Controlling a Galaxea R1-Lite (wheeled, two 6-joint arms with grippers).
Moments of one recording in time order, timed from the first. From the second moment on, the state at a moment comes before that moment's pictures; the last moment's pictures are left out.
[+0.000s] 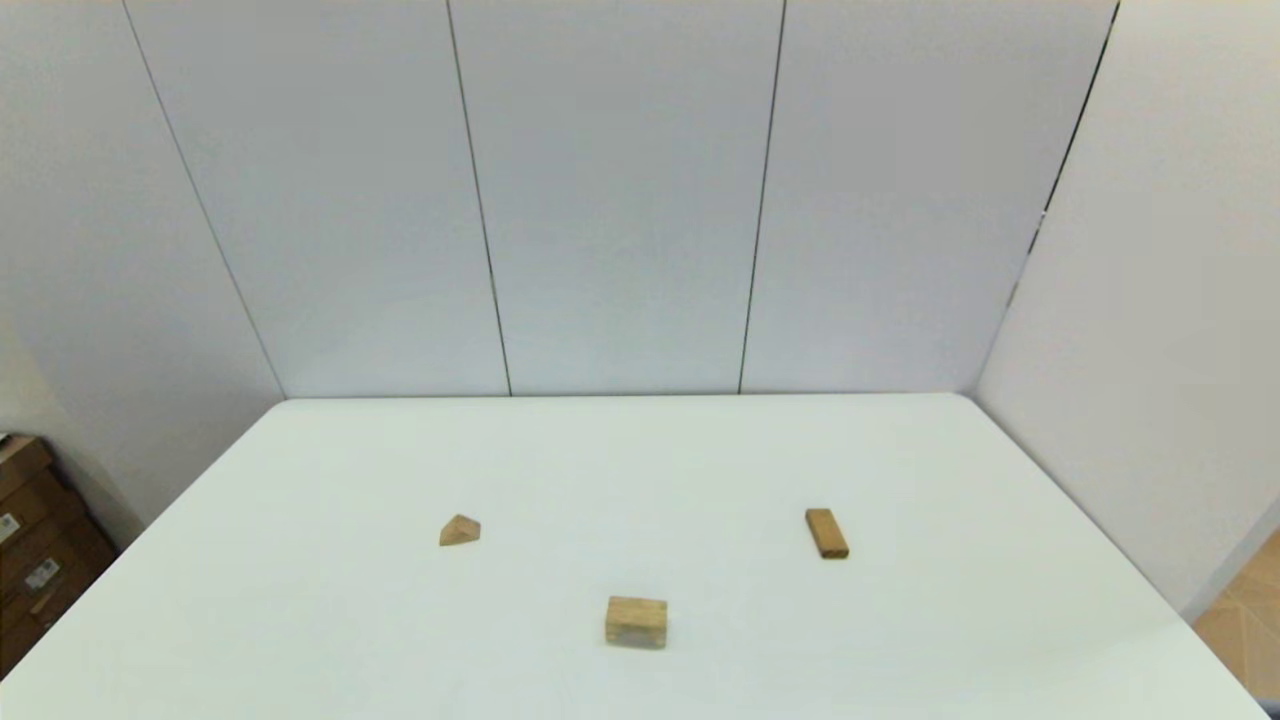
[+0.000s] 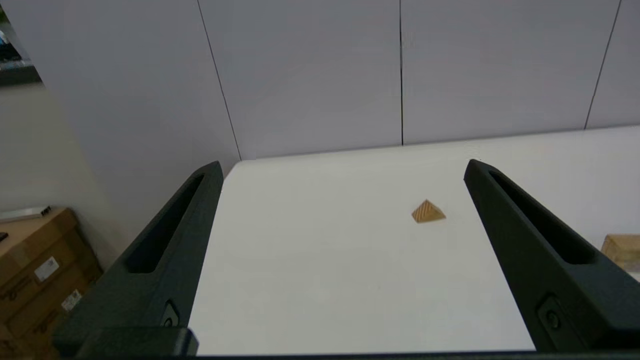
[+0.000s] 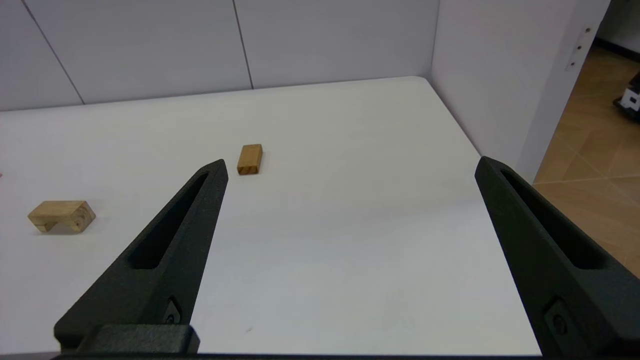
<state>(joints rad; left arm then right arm) 0.00 0.00 0.00 -0.16 0.07 0.11 0.00 0.00 0.00 -0.01 -0.03 0.08</state>
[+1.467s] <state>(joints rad) 0.00 0.00 0.00 0.00 0.03 -0.08 0.00 0.00 0.00 -0.01 -0.03 0.08</state>
